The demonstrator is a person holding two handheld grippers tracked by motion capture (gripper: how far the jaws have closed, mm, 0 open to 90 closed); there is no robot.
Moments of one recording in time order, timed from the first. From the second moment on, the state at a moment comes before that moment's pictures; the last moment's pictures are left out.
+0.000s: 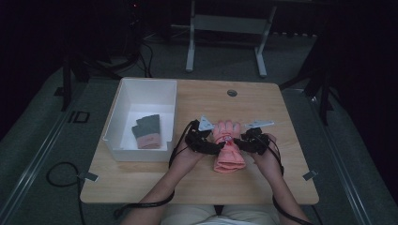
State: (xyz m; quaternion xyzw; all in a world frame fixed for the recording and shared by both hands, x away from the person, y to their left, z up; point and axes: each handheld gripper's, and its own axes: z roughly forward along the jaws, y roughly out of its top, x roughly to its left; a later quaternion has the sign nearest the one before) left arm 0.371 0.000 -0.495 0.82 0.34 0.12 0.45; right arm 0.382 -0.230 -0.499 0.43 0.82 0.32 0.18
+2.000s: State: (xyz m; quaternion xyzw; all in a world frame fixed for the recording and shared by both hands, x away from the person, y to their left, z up) left arm 0.403 0.019 -0.416 0.82 0.33 0.02 0.46; right arm 0.384 -0.217 -0.415 0.40 0.80 0.43 0.12
